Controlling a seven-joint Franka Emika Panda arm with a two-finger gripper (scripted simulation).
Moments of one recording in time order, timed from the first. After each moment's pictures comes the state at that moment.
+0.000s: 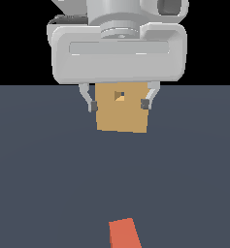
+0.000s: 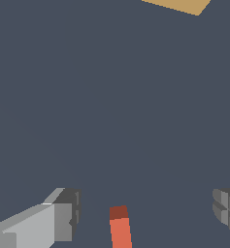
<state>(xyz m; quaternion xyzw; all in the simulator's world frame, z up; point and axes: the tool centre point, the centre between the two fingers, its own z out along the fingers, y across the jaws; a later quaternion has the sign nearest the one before) 0.009 -0.081 0.162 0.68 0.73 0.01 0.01</state>
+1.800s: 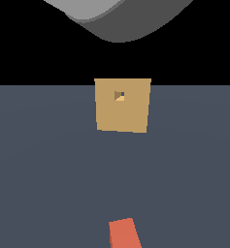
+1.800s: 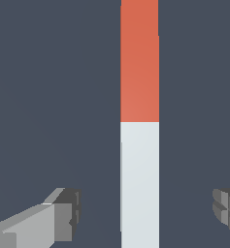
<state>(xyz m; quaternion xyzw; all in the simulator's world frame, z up) 0.036 -0.339 0.066 0.64 0.77 0.00 0.00</state>
